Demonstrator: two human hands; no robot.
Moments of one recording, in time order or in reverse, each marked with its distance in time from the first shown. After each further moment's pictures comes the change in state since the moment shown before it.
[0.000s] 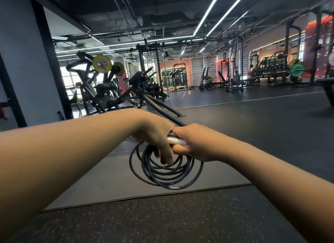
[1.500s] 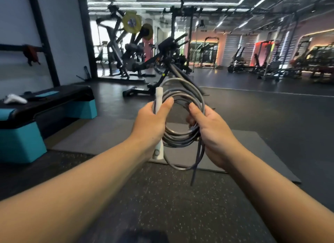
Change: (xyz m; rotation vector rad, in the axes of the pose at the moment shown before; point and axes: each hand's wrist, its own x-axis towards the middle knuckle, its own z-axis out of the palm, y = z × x) left_hand -0.002 -0.086 0.118 -1.269 1.122 -0.180; right_hand 0.051 -0.046 0.094 1.258 0.359 0.246
